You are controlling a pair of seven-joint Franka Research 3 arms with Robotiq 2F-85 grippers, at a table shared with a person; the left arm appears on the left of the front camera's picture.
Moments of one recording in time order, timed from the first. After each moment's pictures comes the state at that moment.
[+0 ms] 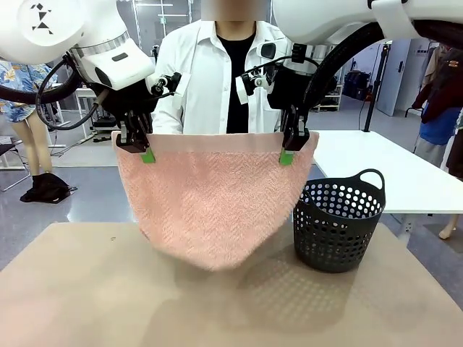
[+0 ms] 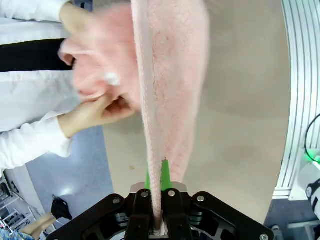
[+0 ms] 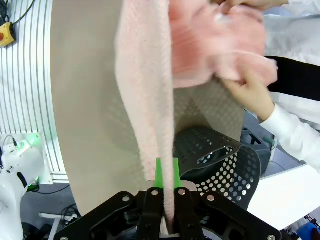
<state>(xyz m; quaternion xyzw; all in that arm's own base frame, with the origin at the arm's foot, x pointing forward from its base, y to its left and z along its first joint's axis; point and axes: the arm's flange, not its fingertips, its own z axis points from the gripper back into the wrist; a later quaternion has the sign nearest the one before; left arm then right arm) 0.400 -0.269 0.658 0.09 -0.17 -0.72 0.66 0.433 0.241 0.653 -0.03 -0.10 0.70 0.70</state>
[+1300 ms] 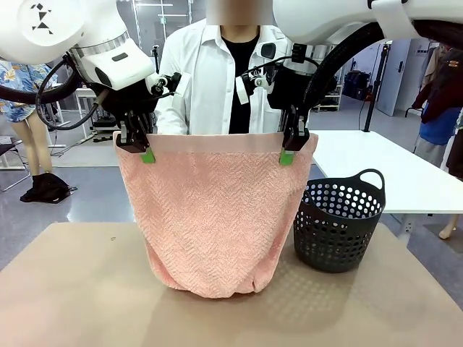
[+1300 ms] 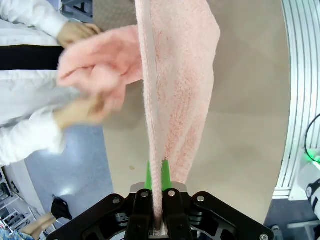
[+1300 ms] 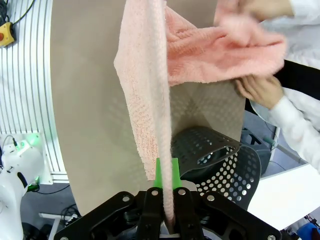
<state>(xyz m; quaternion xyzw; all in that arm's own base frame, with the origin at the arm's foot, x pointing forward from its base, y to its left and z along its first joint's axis) 0.400 -0.269 0.658 0.09 -0.17 -0.72 0.66 0.433 0.241 0.653 -0.03 -0.10 0.70 0.70</state>
